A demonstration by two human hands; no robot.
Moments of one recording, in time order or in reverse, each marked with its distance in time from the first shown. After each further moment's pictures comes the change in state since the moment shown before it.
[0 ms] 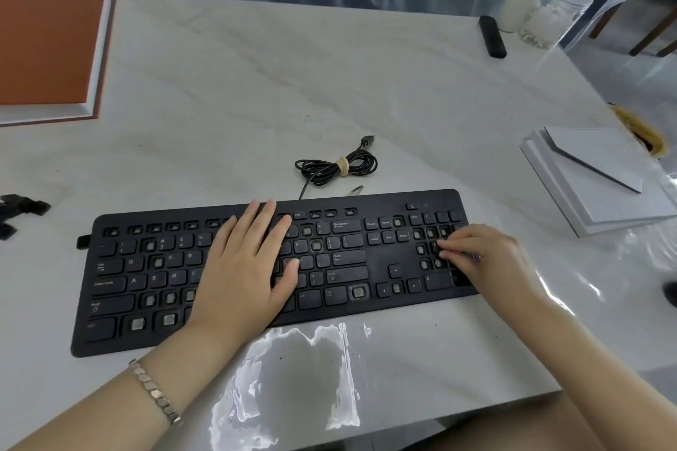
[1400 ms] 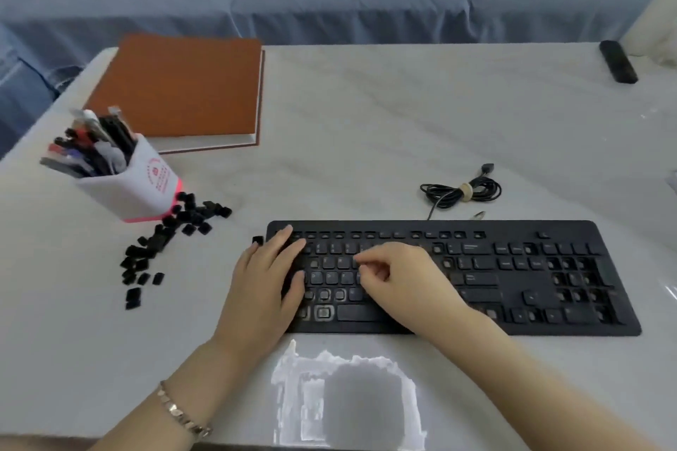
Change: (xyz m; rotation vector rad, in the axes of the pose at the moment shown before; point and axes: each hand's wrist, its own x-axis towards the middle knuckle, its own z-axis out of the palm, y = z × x) left_hand -0.062 -0.102 -0.063 -0.151 0.036 -0.182; right_hand 0.027 -0.226 0.070 0.284 -0.457 0.042
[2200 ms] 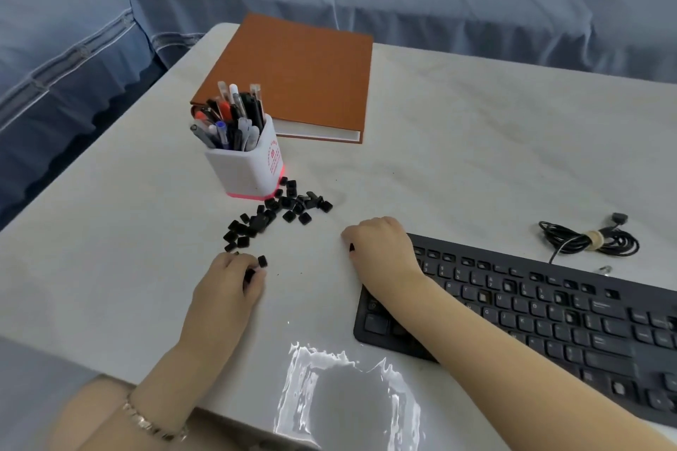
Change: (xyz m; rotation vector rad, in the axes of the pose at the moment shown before) left_hand -0.057 -0.109 -0.065 -0.036 0.177 -0.572; right_hand 0.102 -0.097 0.105 -0.693 -0.043 -0.449
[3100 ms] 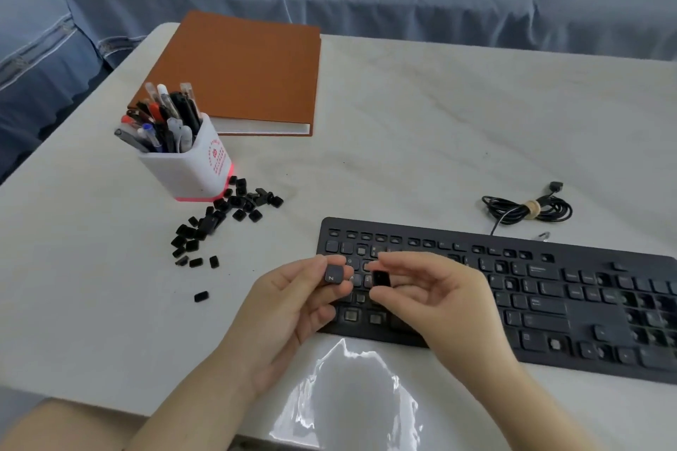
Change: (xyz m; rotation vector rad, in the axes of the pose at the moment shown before) left_hand -0.041 0.141 -0.007 -1.324 -0.519 -0.536; right_hand -0.137 0.027 -0.051 1.479 0.361 0.367
